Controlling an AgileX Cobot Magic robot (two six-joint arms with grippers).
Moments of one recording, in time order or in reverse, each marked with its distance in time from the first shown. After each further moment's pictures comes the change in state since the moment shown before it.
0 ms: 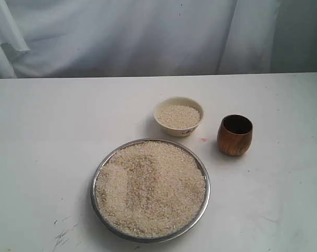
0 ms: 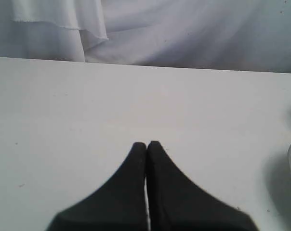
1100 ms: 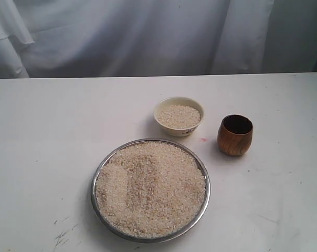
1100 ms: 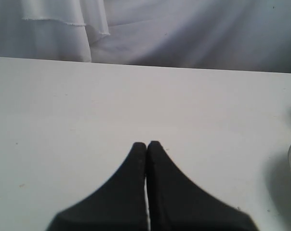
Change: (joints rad) left arm 0.000 0.000 0.000 0.000 0.000 0.000; right arm 0.000 -0.002 -0.012 0.086 -0.907 0.031
